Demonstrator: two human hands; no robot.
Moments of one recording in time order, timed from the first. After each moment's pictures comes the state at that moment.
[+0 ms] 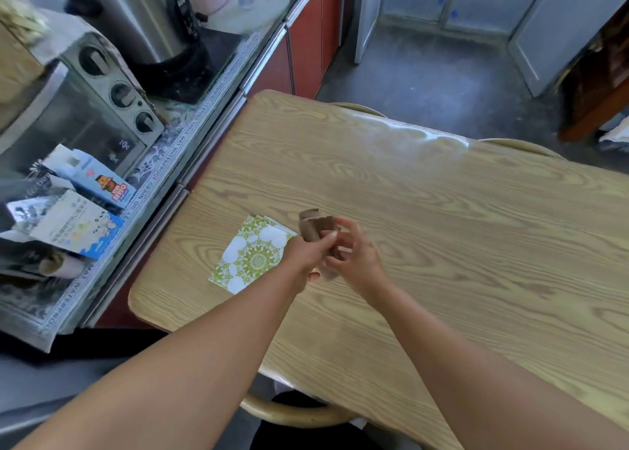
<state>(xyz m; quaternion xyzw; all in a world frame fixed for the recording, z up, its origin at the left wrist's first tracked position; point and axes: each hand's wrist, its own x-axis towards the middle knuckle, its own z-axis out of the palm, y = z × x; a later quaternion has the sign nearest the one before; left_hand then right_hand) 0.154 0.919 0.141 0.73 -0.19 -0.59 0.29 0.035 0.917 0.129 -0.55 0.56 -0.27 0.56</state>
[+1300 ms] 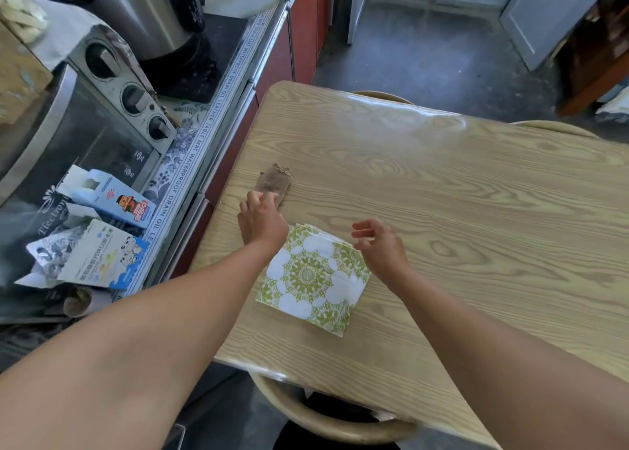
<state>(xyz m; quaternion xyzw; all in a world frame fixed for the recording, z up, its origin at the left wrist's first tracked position) 0.338 0.855 0.094 0.82 -0.54 -0.18 0.11 0.131 0.878 0.108 -0.53 0.70 -0.17 0.44</state>
